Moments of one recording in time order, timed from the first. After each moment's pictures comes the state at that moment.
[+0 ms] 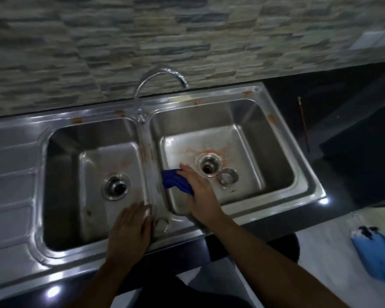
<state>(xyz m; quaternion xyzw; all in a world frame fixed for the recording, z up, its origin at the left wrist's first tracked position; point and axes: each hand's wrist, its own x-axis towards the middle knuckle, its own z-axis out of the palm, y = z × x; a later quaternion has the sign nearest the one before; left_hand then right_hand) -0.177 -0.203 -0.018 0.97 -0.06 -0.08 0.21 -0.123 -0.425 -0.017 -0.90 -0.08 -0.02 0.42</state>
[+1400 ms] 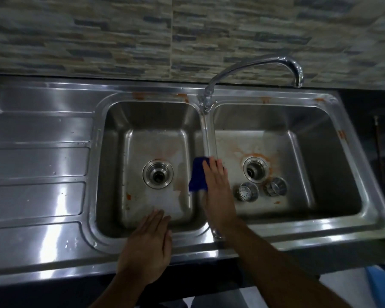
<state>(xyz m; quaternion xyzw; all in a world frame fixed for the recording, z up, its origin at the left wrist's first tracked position) -0.193 -0.090 -0.067 0.97 -0.10 -0.11 0.20 -0.089 -0.298 -0.069 -0.97 -0.05 0.06 0.24</state>
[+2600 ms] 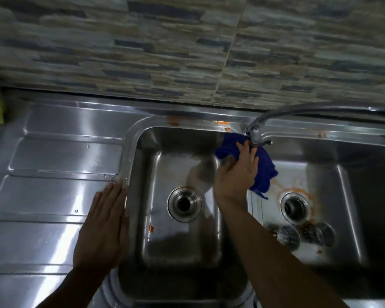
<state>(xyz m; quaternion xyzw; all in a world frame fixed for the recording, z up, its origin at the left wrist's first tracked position) -0.071 0.055 -0.068 0.98 0.02 -0.02 0.21 0.080 -0.197 -0.076 -0.90 0.23 -0.13 0.36</state>
